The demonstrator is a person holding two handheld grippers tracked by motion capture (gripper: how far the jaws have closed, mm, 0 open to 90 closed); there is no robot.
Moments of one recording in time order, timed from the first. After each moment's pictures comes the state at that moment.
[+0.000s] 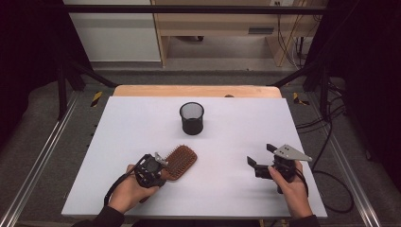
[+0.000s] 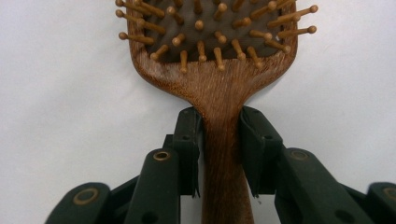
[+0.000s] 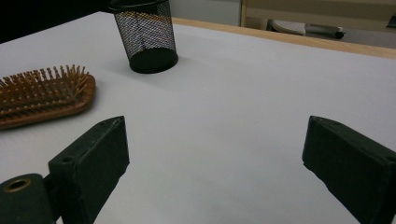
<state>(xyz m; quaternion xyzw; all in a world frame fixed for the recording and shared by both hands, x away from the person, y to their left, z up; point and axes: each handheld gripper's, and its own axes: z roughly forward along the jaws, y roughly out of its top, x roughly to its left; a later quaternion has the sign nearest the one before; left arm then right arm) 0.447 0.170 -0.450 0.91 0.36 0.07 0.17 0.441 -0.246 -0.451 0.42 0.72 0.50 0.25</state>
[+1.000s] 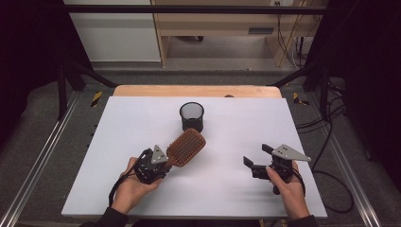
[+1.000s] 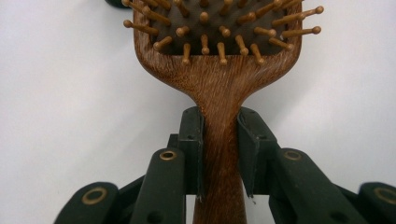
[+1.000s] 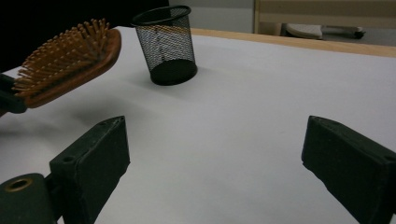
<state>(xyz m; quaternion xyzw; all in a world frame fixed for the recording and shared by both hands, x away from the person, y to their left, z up) 0.446 0.167 -0.435 0.88 0.31 0.19 0.31 0.438 -0.236 -0.446 0.42 0.71 0.53 0.22</state>
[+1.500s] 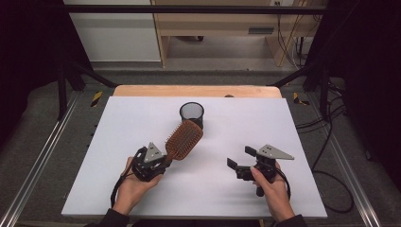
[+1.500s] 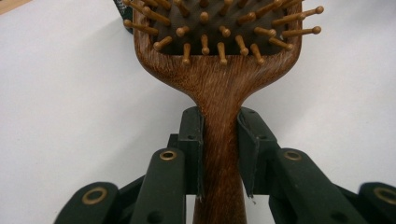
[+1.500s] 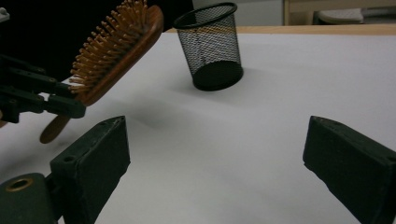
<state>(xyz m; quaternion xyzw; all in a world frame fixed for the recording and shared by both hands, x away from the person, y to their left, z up) 0.450 0.177 -0.441 0.84 0.33 0.19 0.37 0.440 -0.192 -0.448 0.42 0.70 0.56 0.16</state>
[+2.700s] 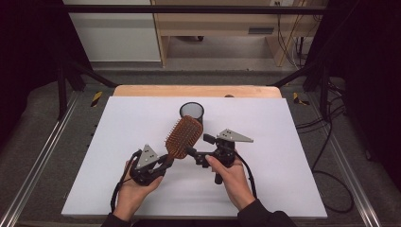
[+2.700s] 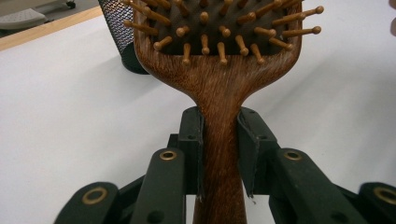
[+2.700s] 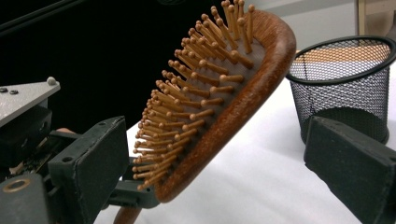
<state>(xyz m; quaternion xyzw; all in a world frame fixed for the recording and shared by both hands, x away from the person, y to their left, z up) 0.431 0.177 -0.428 0.81 0.33 0.20 0.44 0.470 -0.080 -0.415 0.39 0.67 0.63 0.07</state>
